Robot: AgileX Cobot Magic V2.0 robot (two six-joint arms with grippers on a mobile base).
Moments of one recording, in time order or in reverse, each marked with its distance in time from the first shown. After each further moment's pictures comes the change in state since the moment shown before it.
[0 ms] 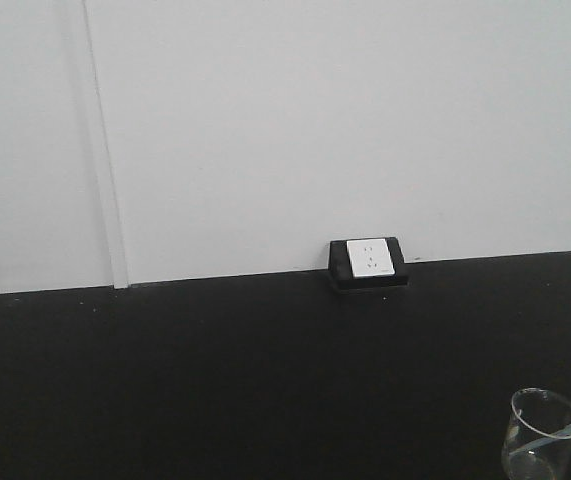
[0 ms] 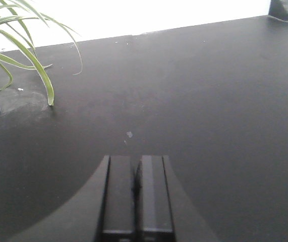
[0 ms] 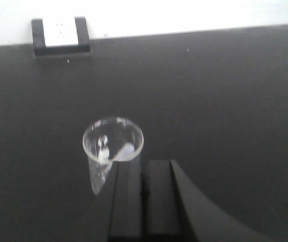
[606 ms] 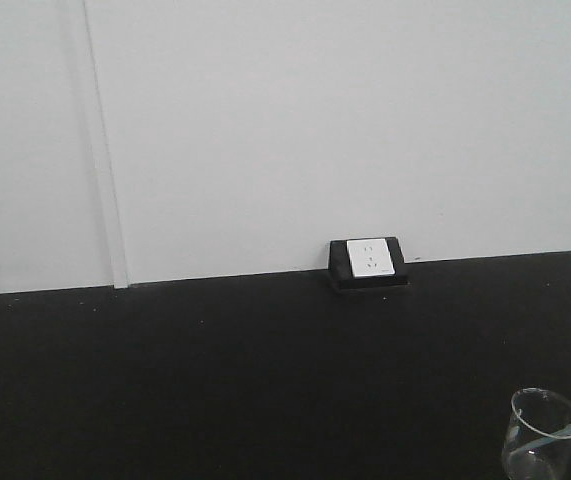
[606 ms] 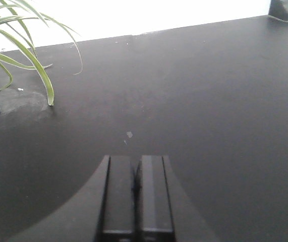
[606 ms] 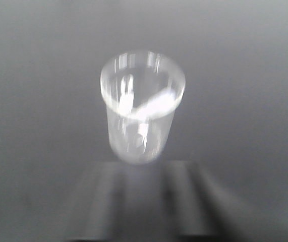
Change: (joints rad) left arm 0.000 0.000 0.000 0.000 0.000 0.000; right arm -0.043 0.323 -0.001 -0.361 -0.150 0.280
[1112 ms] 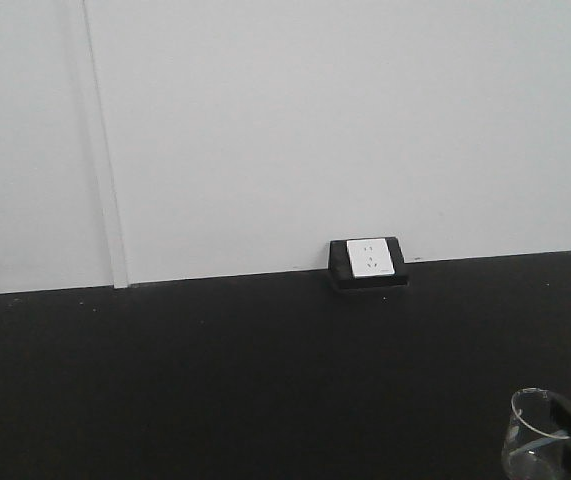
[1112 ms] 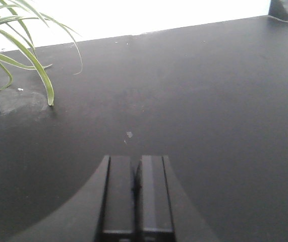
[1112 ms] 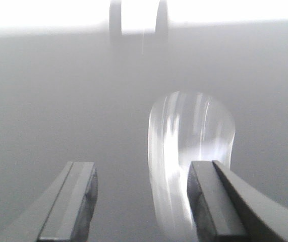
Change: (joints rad) left arm 0.000 0.000 0.000 0.000 0.000 0.000; right arm -0.145 0.023 -0.001 0.452 -0.446 -0.414
